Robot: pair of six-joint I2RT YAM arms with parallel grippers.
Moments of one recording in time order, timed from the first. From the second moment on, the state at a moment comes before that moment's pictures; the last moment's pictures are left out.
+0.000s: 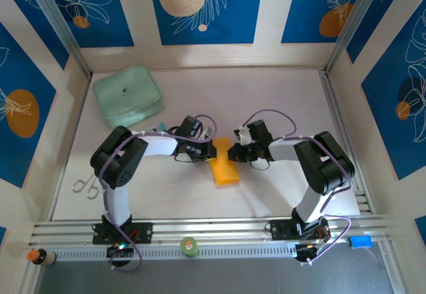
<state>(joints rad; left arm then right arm) -0.63 1.91 0.99 -0.06 0.58 -0.73 0.43 1.71 0.69 0.03 -0.58 0.42</state>
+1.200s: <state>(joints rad) -0.56 1.98 1.07 -0.06 0.63 -0.69 0.43 1.72 0.71 0.02 -0.58 0.42</state>
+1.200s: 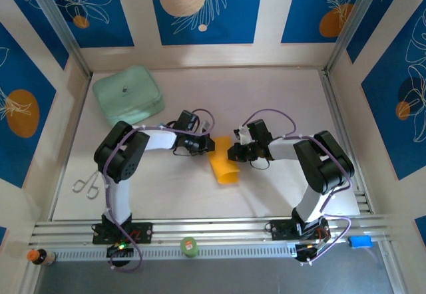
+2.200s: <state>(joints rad) -0.48 2.08 1.21 -0.11 0.69 -0.66 0.43 1.73 0.73 0.02 -0.57 0.42</state>
